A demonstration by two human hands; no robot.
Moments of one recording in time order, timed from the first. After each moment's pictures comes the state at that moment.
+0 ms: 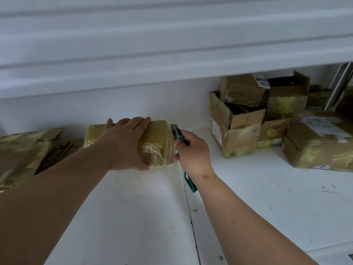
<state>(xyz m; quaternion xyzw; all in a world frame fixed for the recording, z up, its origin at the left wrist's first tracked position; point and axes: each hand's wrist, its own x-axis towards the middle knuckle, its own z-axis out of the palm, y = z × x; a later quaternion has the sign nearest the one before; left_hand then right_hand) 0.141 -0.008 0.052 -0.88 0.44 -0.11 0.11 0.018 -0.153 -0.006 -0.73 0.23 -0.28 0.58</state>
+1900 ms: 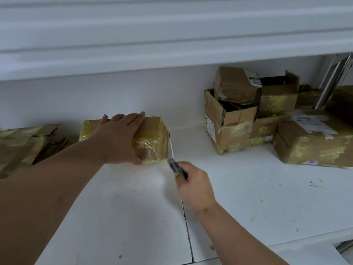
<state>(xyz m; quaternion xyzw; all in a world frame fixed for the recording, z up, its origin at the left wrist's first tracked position) 0.137 -0.007 0.052 -0.89 0.43 -0.10 0.10 -0.030 -0.140 -0.074 -0.84 0.21 -0.25 0.44</state>
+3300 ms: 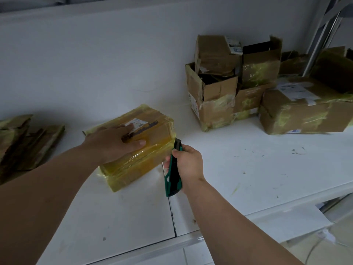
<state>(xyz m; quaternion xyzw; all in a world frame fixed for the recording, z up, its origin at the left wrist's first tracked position) 0.116 -0.031 -0.003 -0.94 0.34 0.06 0.00 -0.042 -0.152 -0.071 -0.43 0.35 -0.24 0.80</state>
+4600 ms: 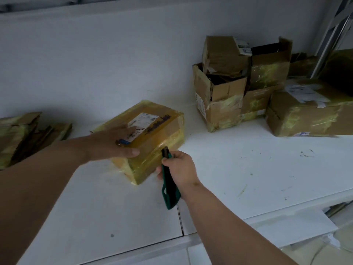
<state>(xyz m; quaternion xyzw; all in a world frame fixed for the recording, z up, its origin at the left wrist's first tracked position) 0.128 -0.002 0.015 -0.89 0.38 0.24 -0.11 -0.035 -0.126 -0.069 -0.53 0.32 -0.14 0.78</state>
